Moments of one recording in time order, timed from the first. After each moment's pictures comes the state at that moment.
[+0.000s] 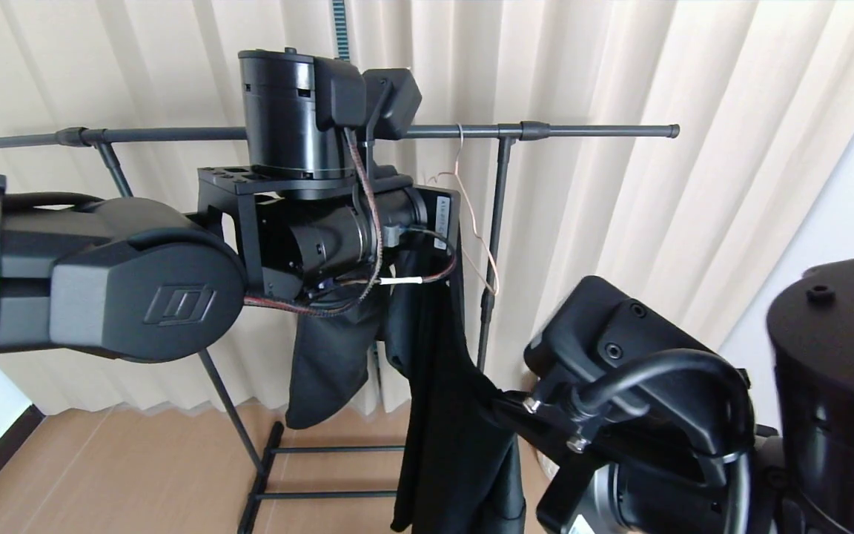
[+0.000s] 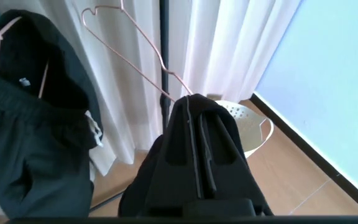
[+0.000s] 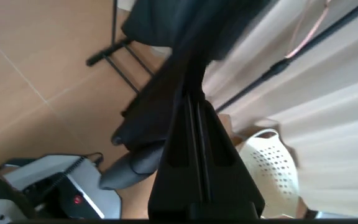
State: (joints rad) left arm -0.72 1.82 -1.38 -0.30 0.17 -0.02; right arm 1.16 1.51 -0.97 -0.03 -0.48 -0.04
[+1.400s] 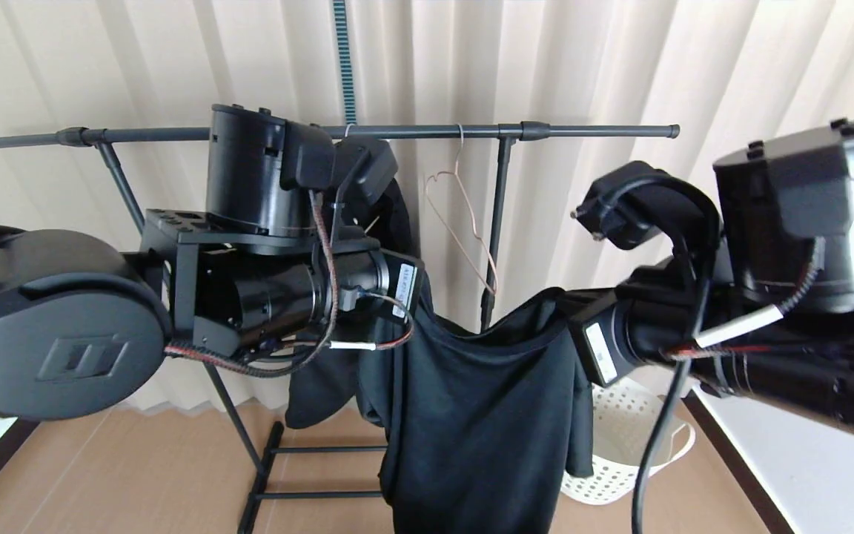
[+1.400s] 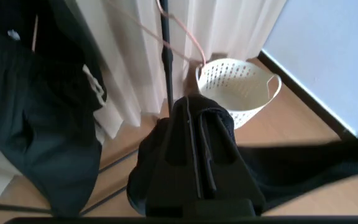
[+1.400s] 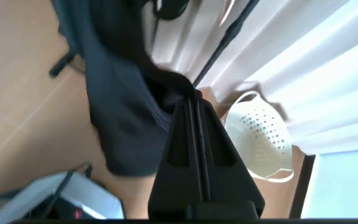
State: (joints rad) left arm -0.72 1.71 -1.19 -0.15 0.18 -0.01; right arm 0.83 1.56 -1.12 0.06 -0.48 0.00
